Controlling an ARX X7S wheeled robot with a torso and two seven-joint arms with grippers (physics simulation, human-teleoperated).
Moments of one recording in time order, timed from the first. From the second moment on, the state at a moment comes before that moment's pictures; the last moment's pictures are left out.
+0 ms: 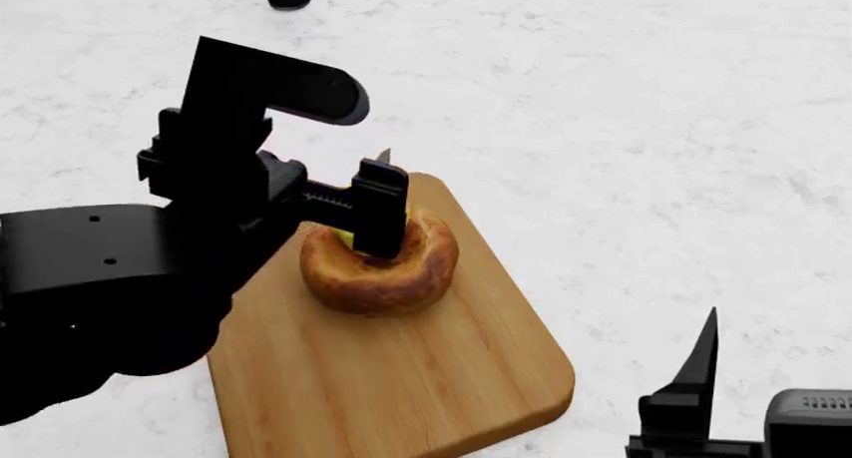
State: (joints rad) left arm -1.46 -0.38 1.39 -0.18 -1.51 -0.31 -0.72; right arm 0.10 0.38 0.15 -0.75 0.10 0.75 0.11
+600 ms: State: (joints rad) left arm -1.52 -0.62 1.37 0.17 -1.58 -0.40 -1.05; right arm 0.09 0.39 0.14 -0.76 0.10 0.75 0.12
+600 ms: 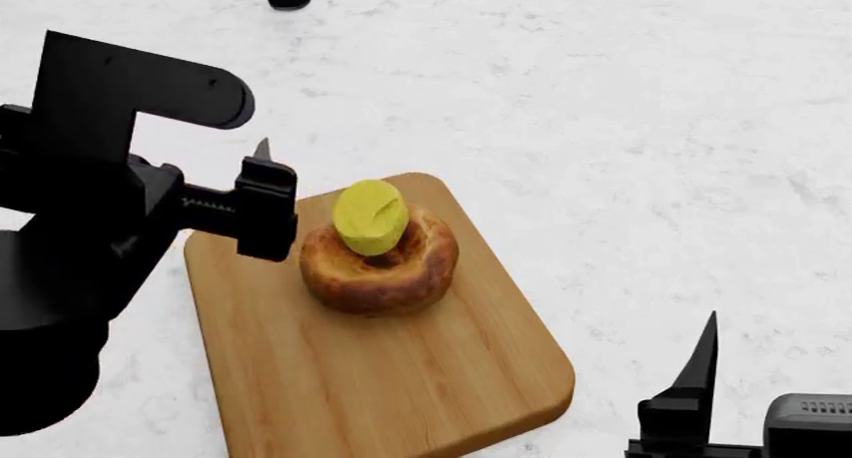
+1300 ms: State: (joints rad) left arm -1.58 -0.79 1.33 0.41 -1.71 -0.48 -1.29; right arm 0.08 0.40 0.14 -0.75 0.10 0.74 0.13
